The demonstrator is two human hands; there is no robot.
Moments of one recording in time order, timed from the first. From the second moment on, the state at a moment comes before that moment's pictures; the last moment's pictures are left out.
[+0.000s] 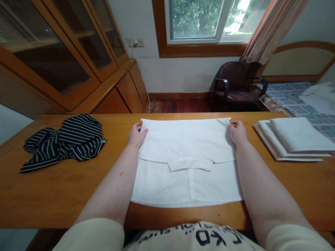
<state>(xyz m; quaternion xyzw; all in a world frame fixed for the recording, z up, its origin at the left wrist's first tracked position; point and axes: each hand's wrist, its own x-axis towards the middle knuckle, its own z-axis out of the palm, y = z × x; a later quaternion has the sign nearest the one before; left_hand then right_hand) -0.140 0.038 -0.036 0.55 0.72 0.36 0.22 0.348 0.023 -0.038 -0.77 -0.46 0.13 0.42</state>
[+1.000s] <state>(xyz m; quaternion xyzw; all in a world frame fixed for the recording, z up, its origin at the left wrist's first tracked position) -0.148 0.036 -0.039 0.54 0.64 0.45 0.31 0.346 0.006 -0.005 -0.65 -0.35 0.52 0.43</state>
